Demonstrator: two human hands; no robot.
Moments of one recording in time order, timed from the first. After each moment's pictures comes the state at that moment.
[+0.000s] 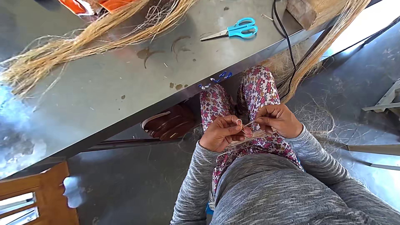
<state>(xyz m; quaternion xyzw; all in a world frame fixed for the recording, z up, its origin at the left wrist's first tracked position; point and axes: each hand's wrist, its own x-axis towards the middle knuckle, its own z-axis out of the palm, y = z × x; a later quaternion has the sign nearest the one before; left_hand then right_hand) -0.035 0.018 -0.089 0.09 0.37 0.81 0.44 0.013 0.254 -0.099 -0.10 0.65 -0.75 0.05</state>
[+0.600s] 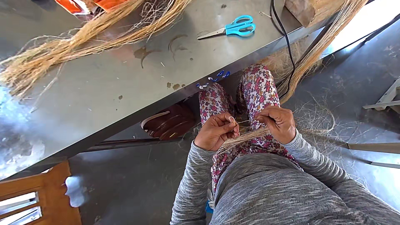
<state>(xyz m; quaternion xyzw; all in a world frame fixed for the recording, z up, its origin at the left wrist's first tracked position) -0.037 0.013 -0.086 0.07 0.42 0.82 0.39 0.019 0.245 -0.114 -0.16 0.82 -0.50 -0.26</state>
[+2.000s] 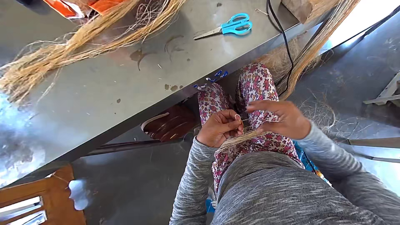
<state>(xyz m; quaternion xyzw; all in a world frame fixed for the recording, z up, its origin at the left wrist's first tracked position) -0.045 0.023 -0.078 0.09 0.46 0.78 0.41 0.013 0.260 -0.072 -0.21 0.79 -0.57 -0.07</state>
